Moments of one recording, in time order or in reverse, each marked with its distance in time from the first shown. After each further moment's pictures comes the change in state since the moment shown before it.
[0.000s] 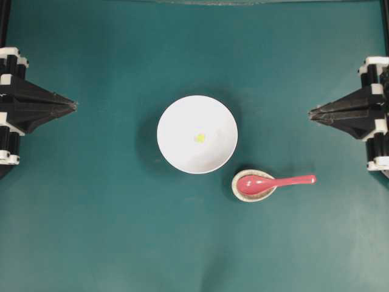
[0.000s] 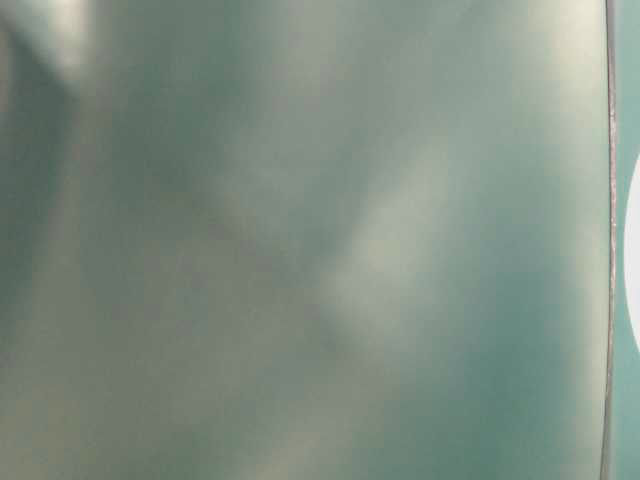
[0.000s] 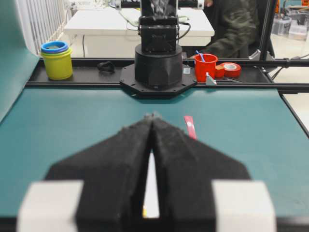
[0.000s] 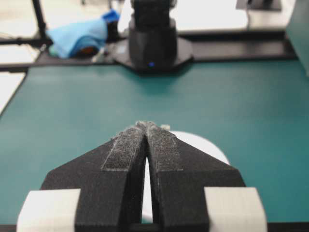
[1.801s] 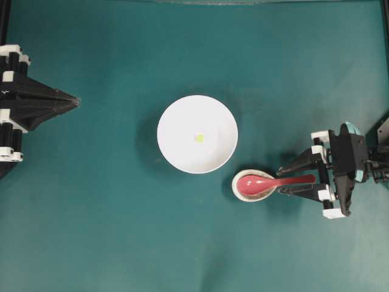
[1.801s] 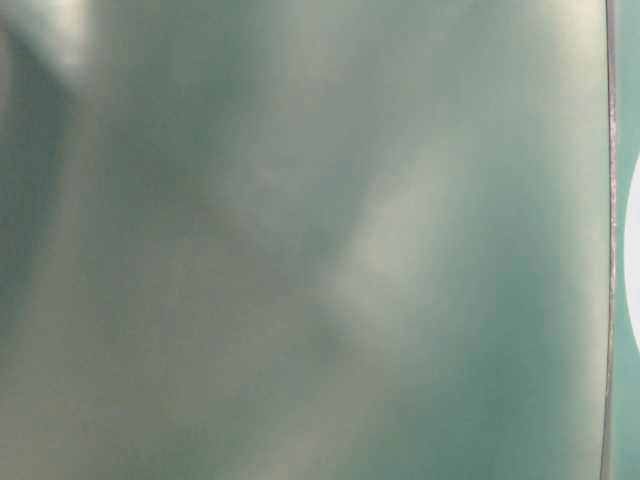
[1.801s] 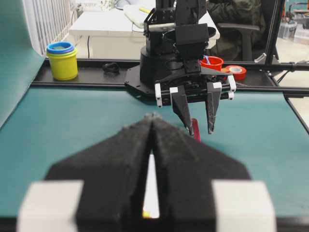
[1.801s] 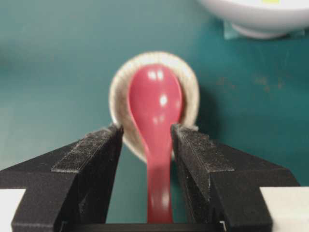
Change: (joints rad) left arm 0.014 0.020 0.000 0.000 -0.020 -0.012; right arm 0.365 0.795 0.143 0.282 -0.578 0.025
